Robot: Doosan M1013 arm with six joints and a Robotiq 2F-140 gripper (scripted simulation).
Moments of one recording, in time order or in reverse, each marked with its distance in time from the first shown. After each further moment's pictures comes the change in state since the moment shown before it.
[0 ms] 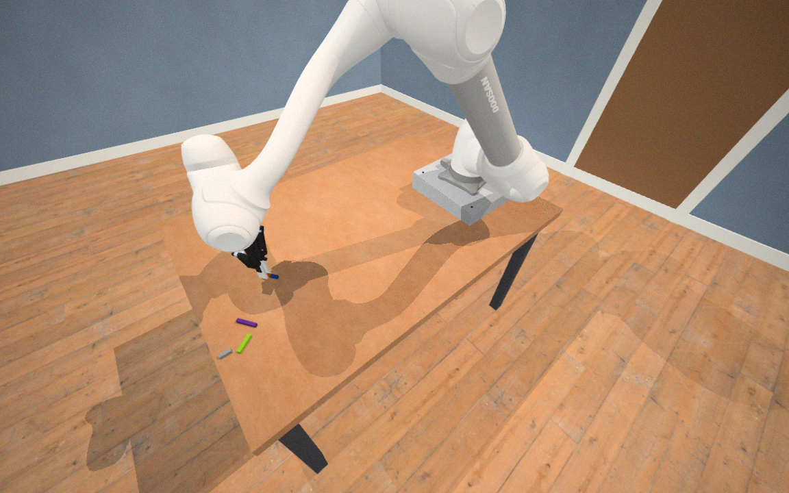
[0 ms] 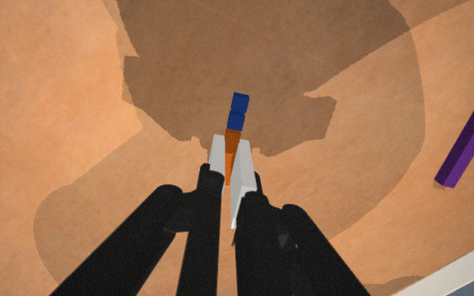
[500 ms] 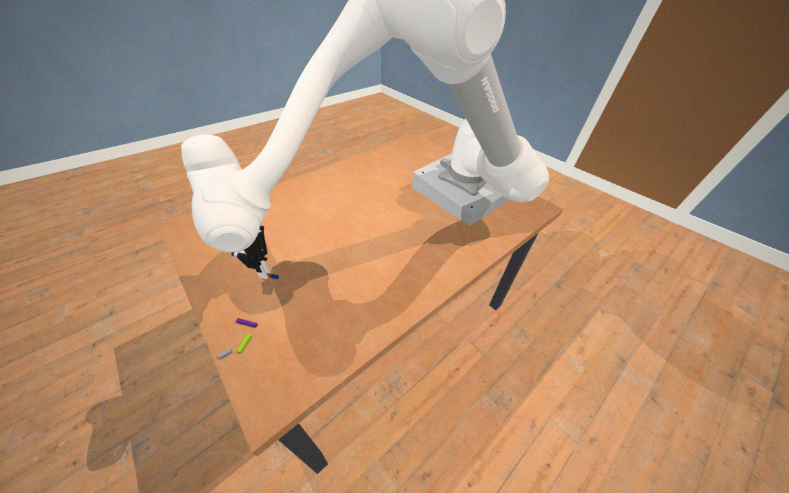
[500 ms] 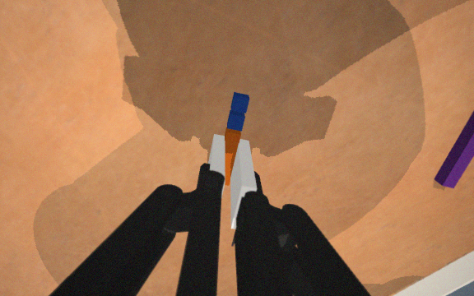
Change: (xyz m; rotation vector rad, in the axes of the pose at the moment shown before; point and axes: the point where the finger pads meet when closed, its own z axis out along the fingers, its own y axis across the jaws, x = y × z) arm 0.000 0.000 0.000 0.000 0.000 0.000
